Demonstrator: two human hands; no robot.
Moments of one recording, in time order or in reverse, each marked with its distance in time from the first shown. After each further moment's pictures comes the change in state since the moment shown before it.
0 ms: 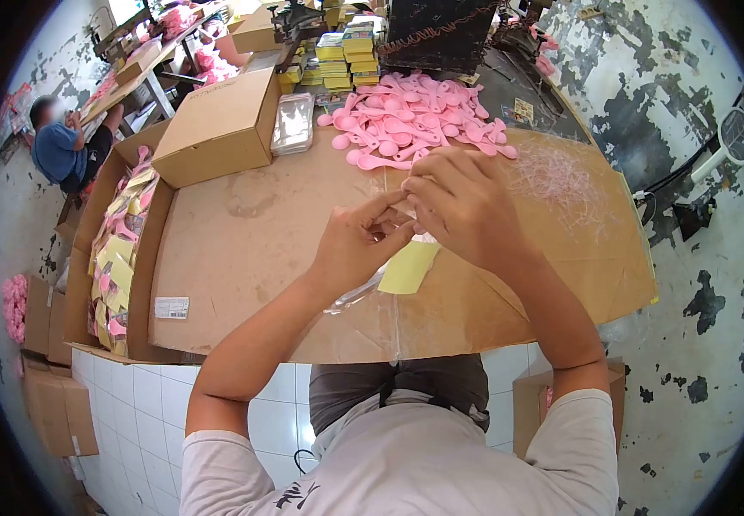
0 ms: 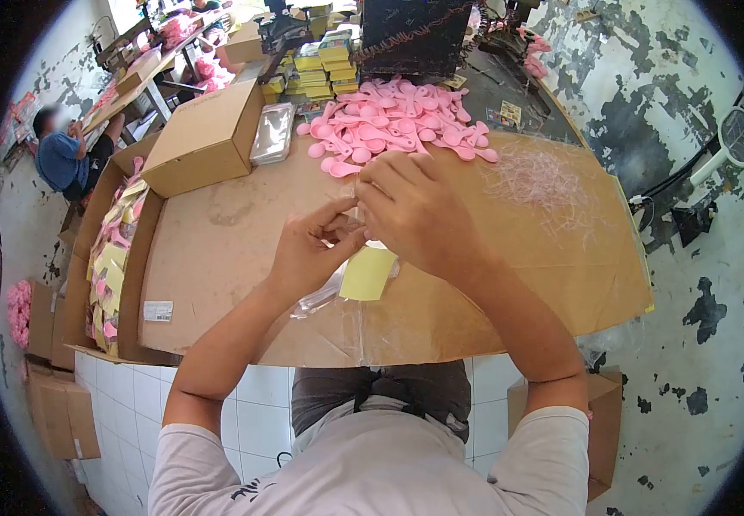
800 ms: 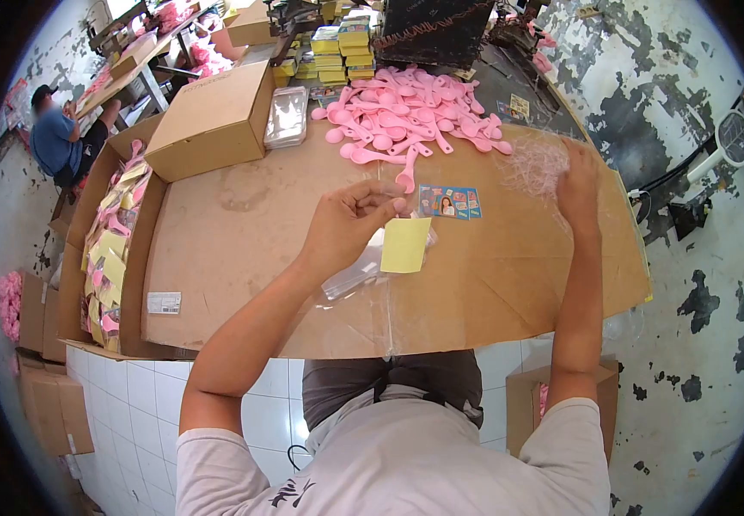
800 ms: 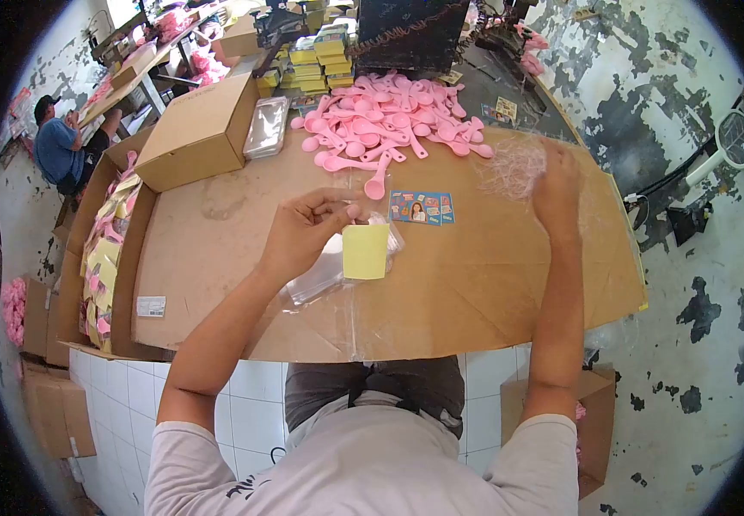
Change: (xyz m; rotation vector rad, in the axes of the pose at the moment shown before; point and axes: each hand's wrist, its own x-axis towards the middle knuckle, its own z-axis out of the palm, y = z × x) left_hand 0.012 -0.018 -0.003 -0.285 0.008 -0.198; right_hand -0.153 0.163 -0.037 -0.397 -0.116 0.772
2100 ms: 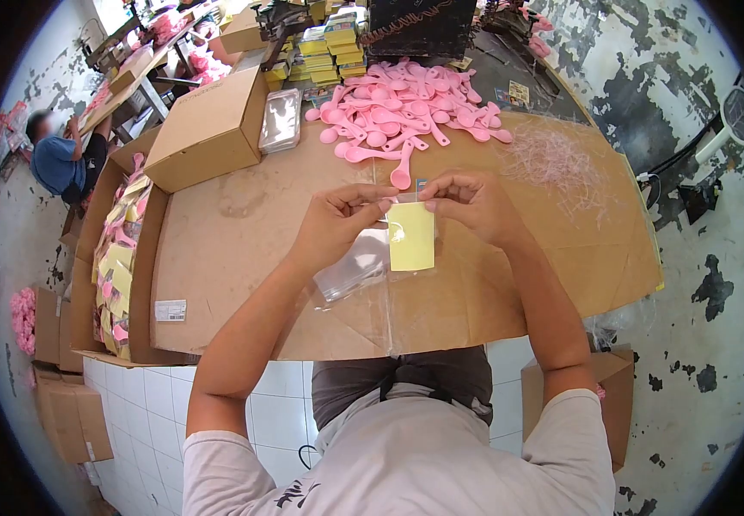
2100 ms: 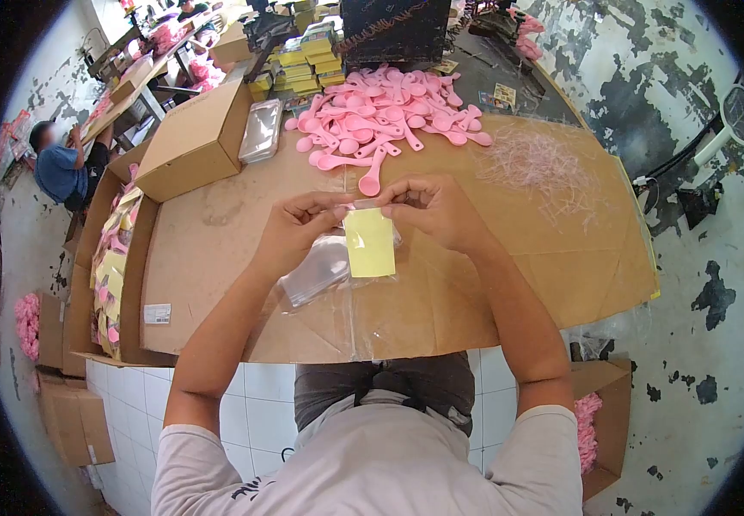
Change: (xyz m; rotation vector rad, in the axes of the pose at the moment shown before) left_hand 0.007 -0.010 -0.010 -0.010 -0.053 -0.085; right_hand -0.037 -0.155 0.017 1.512 -0.698 0.030
